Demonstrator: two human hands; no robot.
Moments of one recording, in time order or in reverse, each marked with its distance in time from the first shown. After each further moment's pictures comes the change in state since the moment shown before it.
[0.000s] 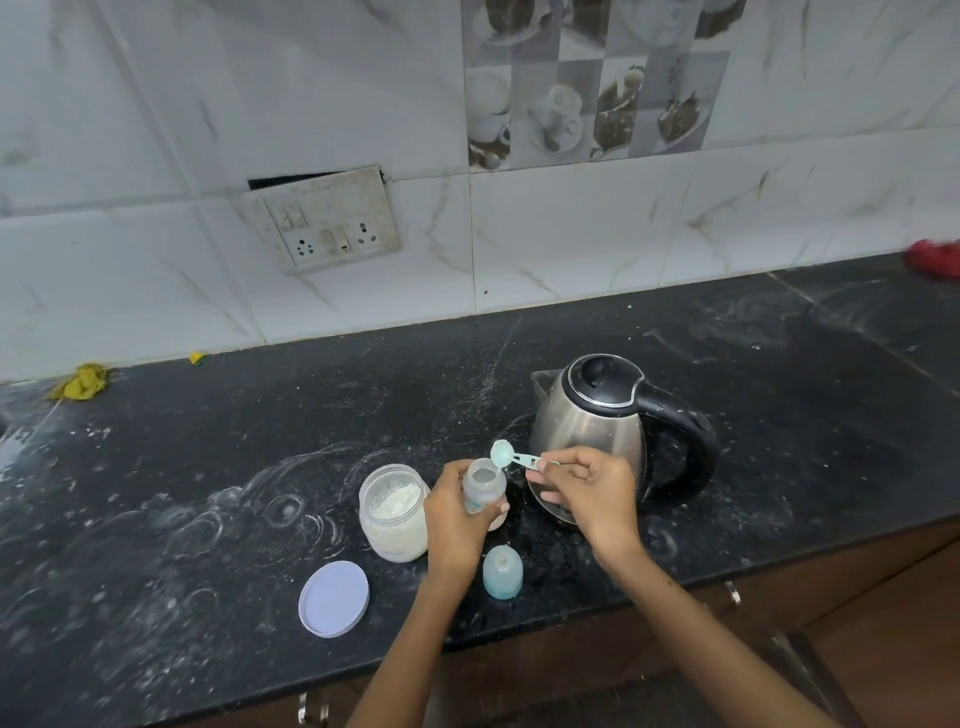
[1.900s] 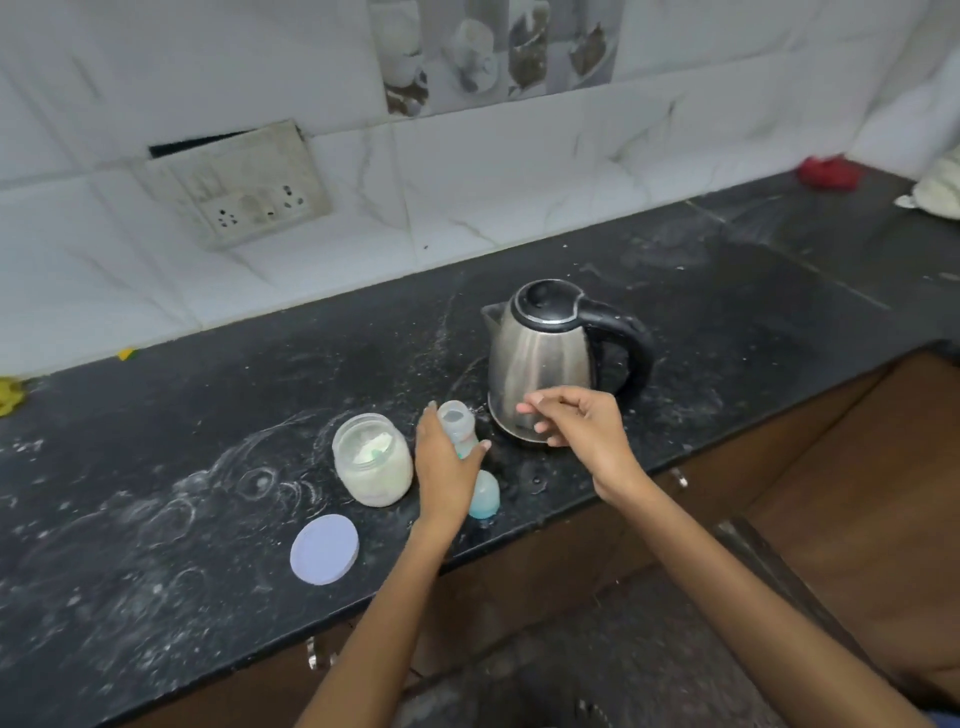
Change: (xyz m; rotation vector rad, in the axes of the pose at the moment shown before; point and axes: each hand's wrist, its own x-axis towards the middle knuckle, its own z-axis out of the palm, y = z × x) left_hand -0.020 0.008 0.003 0.165 -0.105 0.047; right_hand -0.039 -0.001 -0.030 -0.053 0.039 0.000
